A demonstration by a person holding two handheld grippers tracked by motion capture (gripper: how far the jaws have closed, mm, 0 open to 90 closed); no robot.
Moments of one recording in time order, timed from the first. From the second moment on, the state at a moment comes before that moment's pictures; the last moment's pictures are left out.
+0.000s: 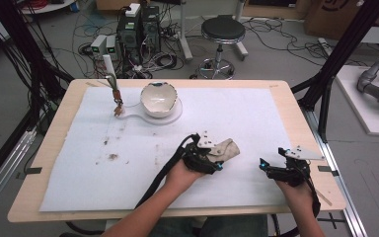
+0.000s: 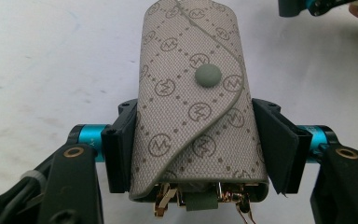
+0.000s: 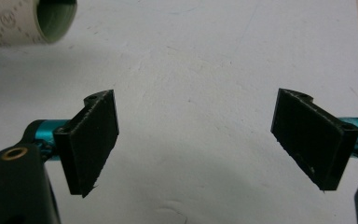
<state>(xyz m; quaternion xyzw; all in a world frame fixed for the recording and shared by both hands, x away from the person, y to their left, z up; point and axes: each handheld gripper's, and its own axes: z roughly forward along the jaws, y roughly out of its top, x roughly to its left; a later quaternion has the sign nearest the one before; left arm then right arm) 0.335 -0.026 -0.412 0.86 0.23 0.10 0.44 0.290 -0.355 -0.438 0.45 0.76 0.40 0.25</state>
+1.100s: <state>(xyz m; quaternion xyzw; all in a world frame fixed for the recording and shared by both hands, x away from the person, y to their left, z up) 0.365 0.104 -0.348 0.81 0.32 0.18 0.45 0.311 -0.330 -0.439 0.43 0.77 0.40 0.24</state>
